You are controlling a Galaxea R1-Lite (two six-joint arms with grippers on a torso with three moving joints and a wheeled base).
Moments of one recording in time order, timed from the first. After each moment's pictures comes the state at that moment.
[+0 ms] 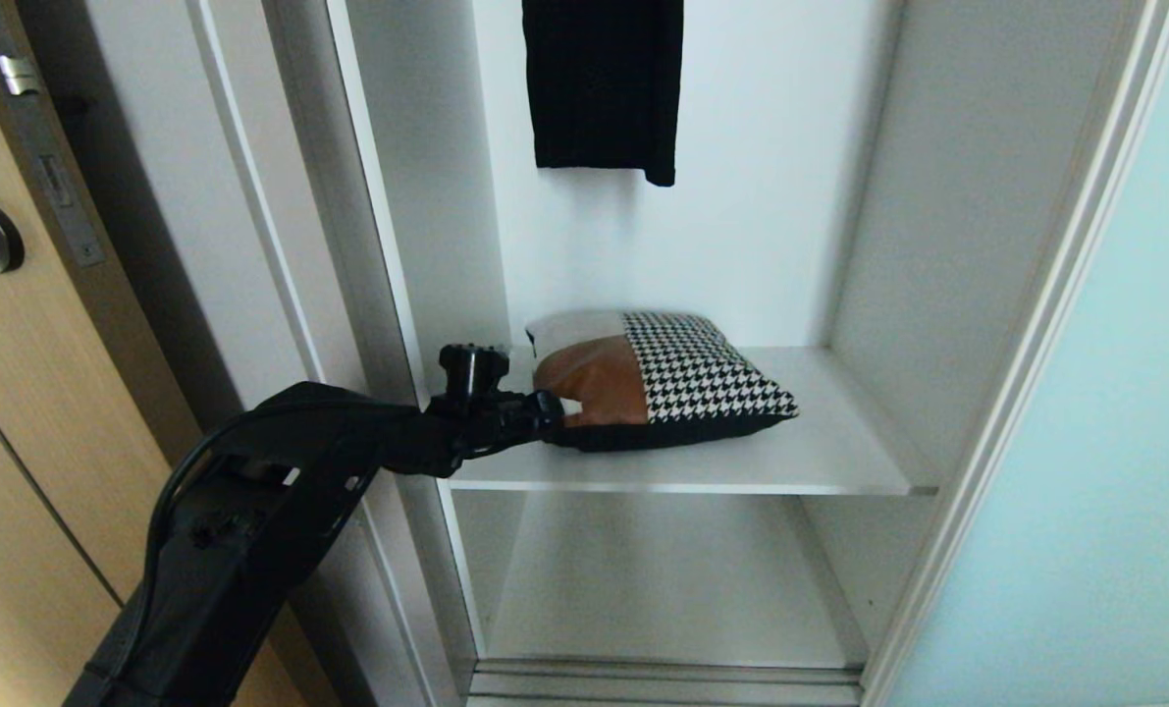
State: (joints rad) left arm -0.26 2.69 -1.93 -0.39 -0.34 -0.52; right arm 0.01 0.00 0.00 0.00 0.00 0.03
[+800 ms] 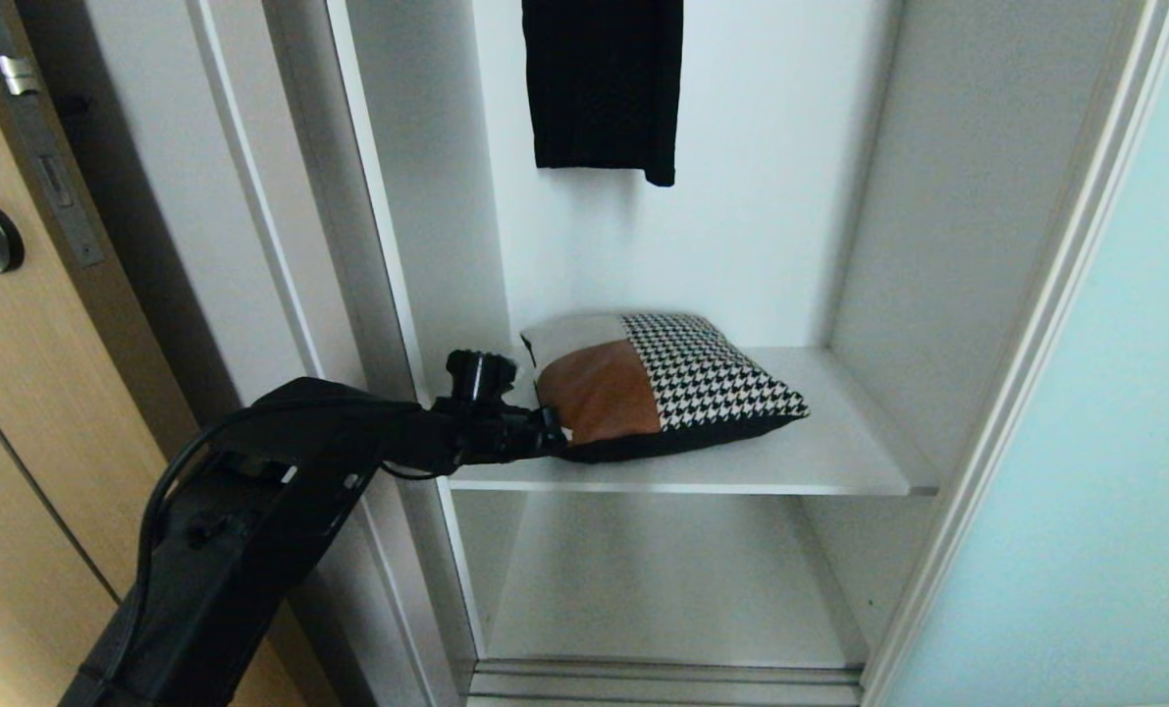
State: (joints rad) left arm -0.28 2.66 -1.91 -0.22 -0.40 -0.48; right arm 0.01 0.00 0.00 0.00 0.00 0.03
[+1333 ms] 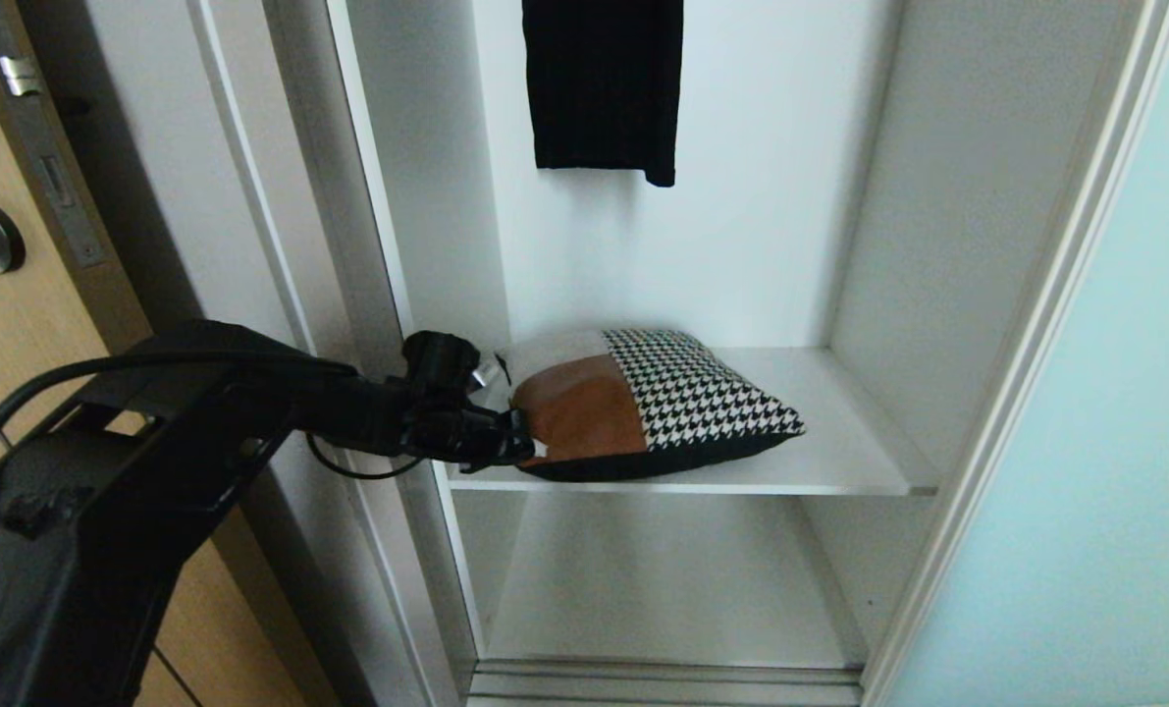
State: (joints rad) left arm -0.23 2.40 -1.62 -0.09 -0.44 -0.41; right arm 0.01 0.00 0.00 0.00 0.00 0.03
